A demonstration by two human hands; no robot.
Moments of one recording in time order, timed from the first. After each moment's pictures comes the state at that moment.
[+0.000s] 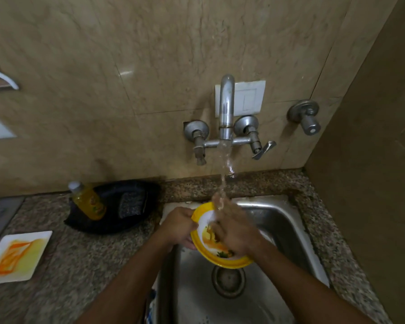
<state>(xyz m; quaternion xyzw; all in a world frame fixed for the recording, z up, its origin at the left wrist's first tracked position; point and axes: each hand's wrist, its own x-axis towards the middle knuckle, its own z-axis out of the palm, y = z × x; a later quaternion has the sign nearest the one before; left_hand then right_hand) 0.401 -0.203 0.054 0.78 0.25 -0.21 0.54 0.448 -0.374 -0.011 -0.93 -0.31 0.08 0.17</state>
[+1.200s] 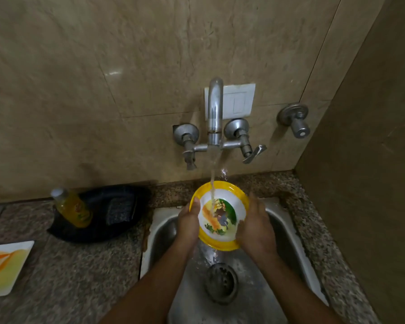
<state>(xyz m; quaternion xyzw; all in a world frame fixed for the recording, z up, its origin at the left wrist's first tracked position) 0.439 -0.247 -0.017 0.57 0.32 0.01 0.76 0.445 -0.417 0.009 -0.95 0.01 0.03 0.31</state>
